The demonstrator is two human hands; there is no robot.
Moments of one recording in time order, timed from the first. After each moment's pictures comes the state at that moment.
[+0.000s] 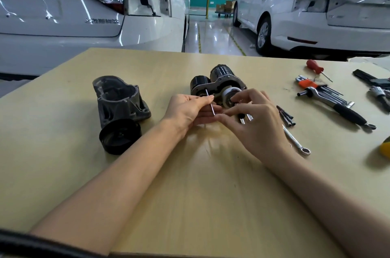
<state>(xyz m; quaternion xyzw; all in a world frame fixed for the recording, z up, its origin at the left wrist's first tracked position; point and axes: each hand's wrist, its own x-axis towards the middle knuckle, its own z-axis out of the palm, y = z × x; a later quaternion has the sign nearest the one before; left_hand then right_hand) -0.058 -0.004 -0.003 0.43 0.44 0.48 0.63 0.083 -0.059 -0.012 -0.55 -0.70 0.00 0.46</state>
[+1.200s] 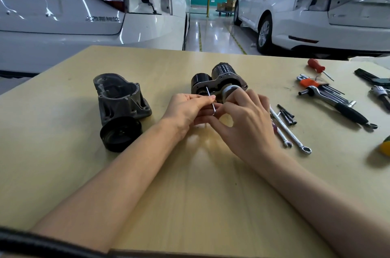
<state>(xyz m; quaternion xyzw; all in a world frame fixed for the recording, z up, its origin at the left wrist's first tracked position) -0.061 -0.008 -0.001 0.46 0.45 0.46 0.61 0.060 -0.060 -0.014 -0.57 -0.72 -0.16 0.37</state>
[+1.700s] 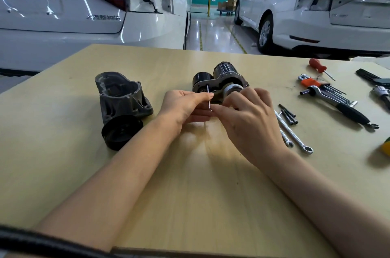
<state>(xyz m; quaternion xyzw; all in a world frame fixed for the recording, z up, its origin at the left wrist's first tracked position) -0.067 -0.003 0.003 0.43 0.51 0.47 0.58 0.070 -0.061 -0.011 -0.48 -0.76 -0.30 0.32</state>
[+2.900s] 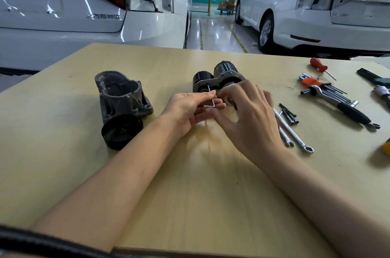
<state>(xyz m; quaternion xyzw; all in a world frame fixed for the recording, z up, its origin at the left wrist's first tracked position) -0.064 -0.005 0.001 0.39 0.41 0.48 0.67 0.061 -0.063 -0.006 -0.55 -0.72 -0.14 0.40</state>
